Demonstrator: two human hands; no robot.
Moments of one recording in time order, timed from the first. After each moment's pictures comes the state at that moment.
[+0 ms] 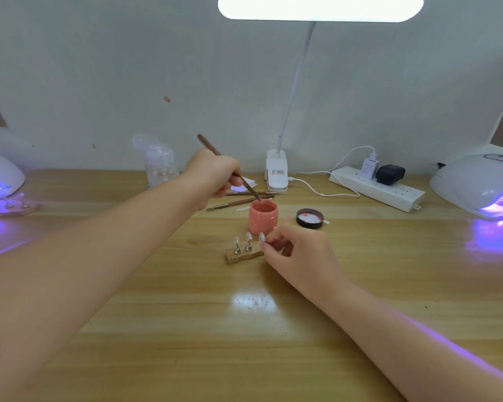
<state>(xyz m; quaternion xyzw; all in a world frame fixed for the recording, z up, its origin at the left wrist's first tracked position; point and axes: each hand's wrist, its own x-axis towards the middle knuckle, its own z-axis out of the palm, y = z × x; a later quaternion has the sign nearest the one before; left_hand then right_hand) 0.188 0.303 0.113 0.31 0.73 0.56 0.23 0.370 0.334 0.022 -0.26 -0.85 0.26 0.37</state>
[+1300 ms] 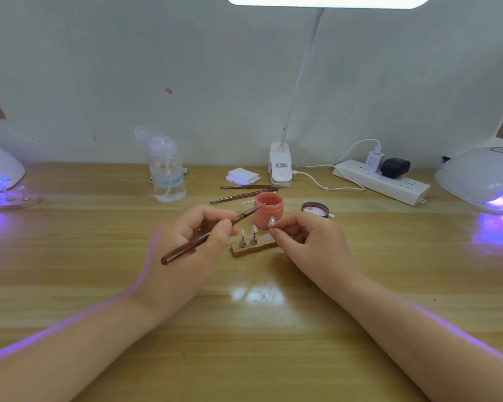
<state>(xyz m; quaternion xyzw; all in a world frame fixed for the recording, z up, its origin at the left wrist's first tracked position) 0.239 0.186 0.041 0.48 0.60 0.64 0.09 0.373 0.341 0.020 -0.27 -0.81 0.33 0.39</state>
